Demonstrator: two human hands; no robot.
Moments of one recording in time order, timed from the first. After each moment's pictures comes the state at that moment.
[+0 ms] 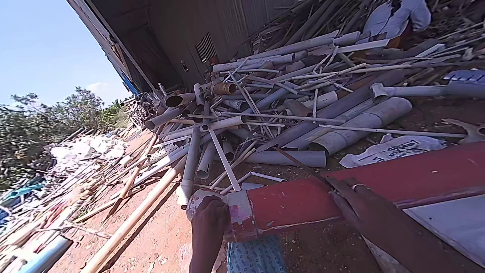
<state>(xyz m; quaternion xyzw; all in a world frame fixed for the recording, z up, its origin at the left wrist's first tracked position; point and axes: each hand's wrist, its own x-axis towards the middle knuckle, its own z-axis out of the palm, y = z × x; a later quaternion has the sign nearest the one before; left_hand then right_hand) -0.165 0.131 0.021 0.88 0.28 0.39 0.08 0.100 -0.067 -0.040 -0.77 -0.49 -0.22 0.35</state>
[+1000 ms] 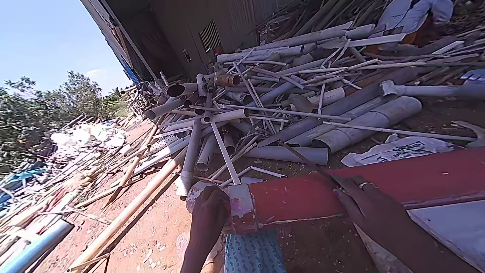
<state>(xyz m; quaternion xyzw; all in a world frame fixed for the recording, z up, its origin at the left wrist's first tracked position) -0.170 0.145 0.017 0.90 0.23 0.36 0.08 0.101 -0.068 -0.043 -0.77 -0.50 -0.22 0.34</state>
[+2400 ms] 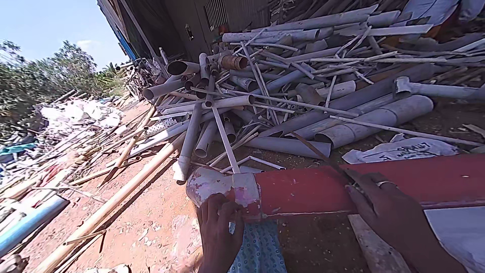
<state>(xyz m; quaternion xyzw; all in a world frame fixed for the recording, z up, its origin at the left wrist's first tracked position) -0.176 0.107 -0.038 0.84 0.25 0.48 -0.03 0.100 -0.070 -0.045 -0.77 -0.49 -0.23 0.33</state>
